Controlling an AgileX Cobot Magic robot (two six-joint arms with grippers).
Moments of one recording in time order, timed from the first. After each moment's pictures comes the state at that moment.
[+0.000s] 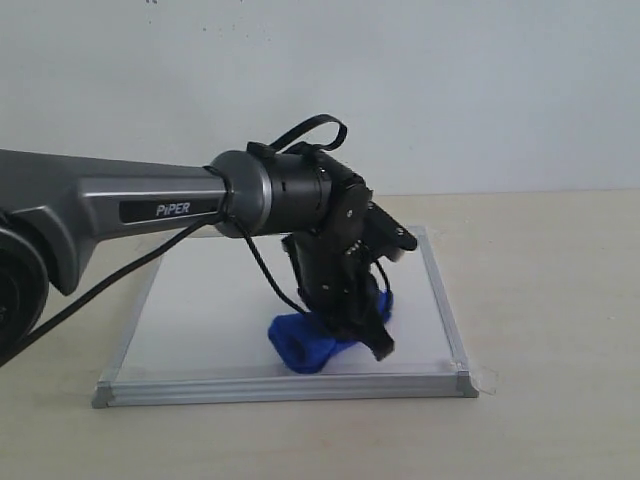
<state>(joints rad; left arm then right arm) -0.61 2.34 -1.83 0.14 0.90 0.16 0.12 0.00 0.00 0.10 0.36 -0.07</state>
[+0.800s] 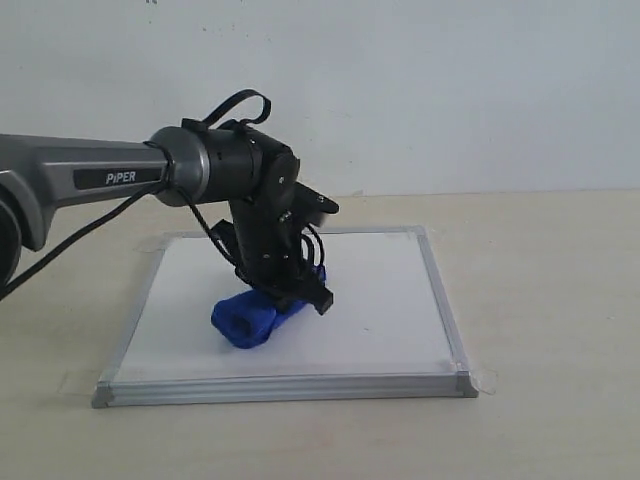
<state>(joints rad) -0.44 2.35 -1.85 0.16 0.95 0.05 0.12 0.00 0.00 0.10 0.36 -0.07</state>
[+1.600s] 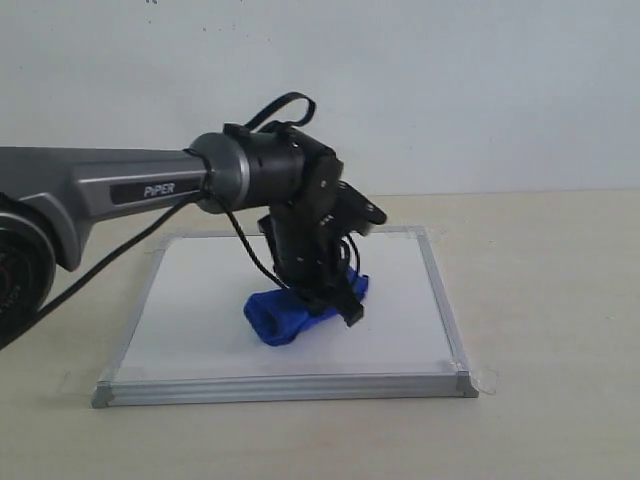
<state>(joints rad) -0.52 2.37 -1.94 0.16 0.96 0.18 0.12 0.00 0.00 0.10 0.36 -0.07</state>
